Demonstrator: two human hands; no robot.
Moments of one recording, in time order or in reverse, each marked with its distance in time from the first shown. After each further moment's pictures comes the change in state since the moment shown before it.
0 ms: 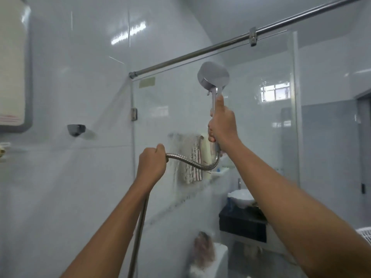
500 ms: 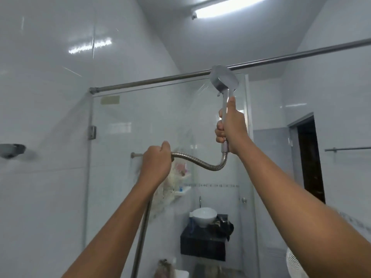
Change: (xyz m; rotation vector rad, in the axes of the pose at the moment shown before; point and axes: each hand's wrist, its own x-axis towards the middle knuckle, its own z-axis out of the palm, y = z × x) left_hand 0.009 0.083 0.059 -0.215 -0.177 0.196; right_hand 0.035 -0.079 -0.088 -0.005 0.153 0.070
